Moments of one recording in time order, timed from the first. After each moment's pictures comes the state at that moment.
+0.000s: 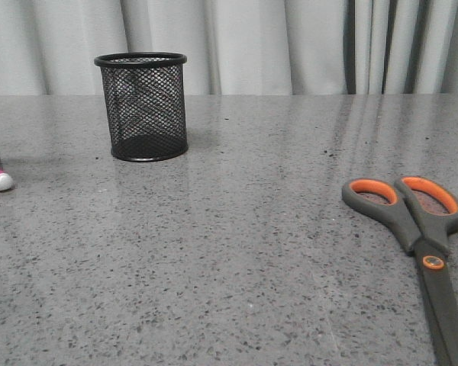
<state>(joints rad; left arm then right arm) -0.05 1.41 -1.07 -0.19 0.90 -0.43 0.08 0.42 -0.35 0.14 0.30 0.29</state>
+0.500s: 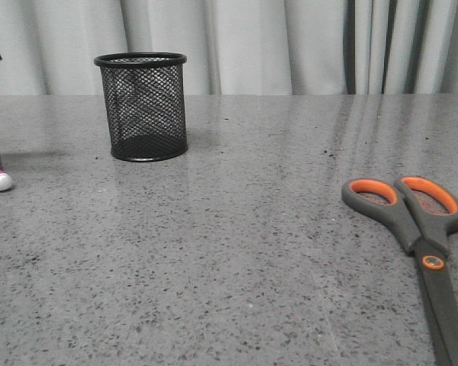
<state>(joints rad) -0.07 1.55 -1.08 -0.17 0.83 -0.52 0.08 0.42 -0.35 0.14 0.30 0.29</state>
